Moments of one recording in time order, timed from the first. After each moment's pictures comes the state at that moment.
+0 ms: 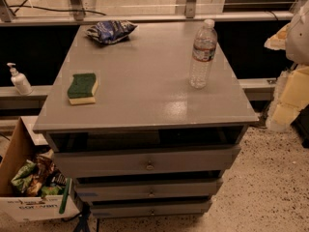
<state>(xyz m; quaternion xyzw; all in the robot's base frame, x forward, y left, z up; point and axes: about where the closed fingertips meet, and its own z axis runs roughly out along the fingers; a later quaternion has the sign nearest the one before) 0.438 -0.217 0.976 -0.60 0.78 -0.03 0.16</state>
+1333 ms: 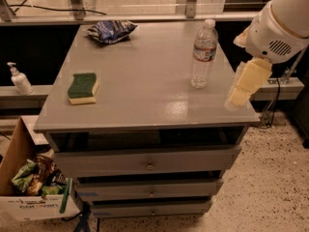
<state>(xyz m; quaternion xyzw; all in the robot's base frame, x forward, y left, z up) 0.505 -0.179 0.949 -0.59 0.78 0.01 0.21</state>
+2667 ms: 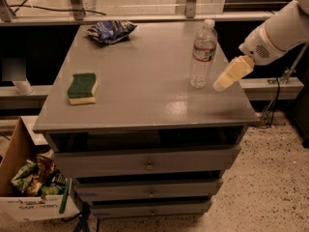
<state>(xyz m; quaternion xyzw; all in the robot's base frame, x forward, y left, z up) 0.621 -0.217 0.885 -0.45 0.84 0.08 0.29</state>
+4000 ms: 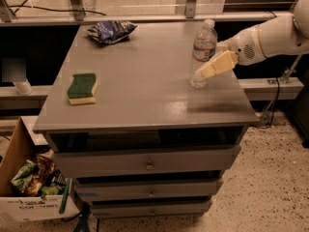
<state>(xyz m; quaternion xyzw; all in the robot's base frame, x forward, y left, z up) 0.648 -0.164 0.893 -0.43 0.78 0.24 0.39</state>
